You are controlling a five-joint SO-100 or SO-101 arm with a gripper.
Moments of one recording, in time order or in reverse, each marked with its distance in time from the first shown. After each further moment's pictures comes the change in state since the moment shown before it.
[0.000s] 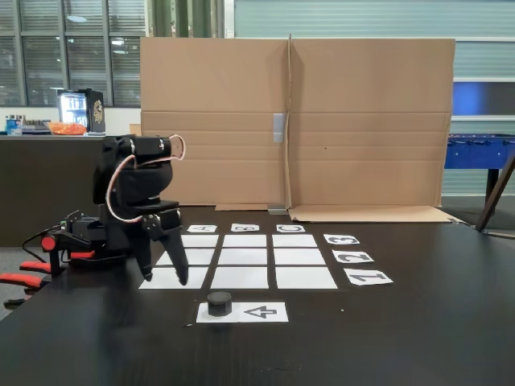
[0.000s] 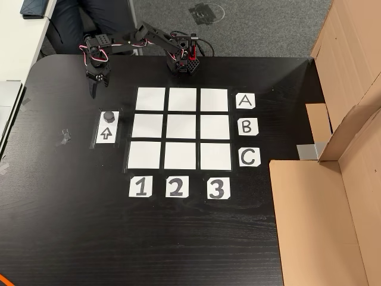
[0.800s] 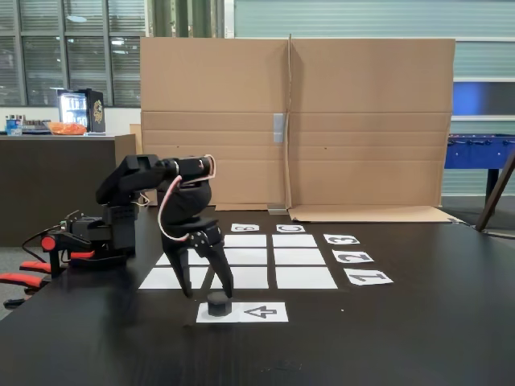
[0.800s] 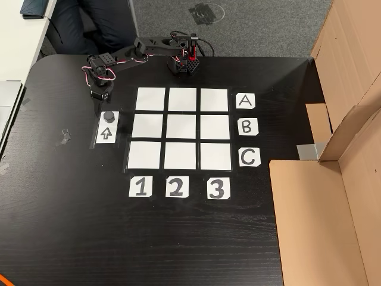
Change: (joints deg) arm -9.6 -16.0 -17.7 0.0 0.0
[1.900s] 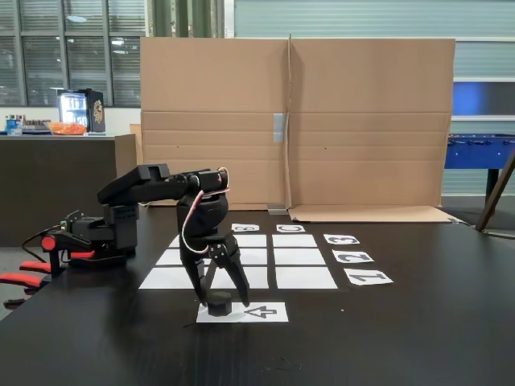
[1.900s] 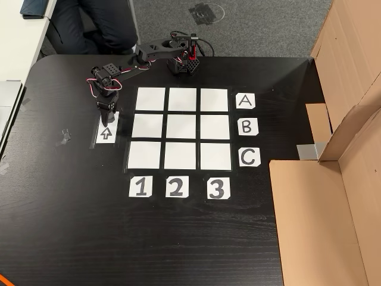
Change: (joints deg) arm -4.3 -6.9 -5.3 0.0 0.5
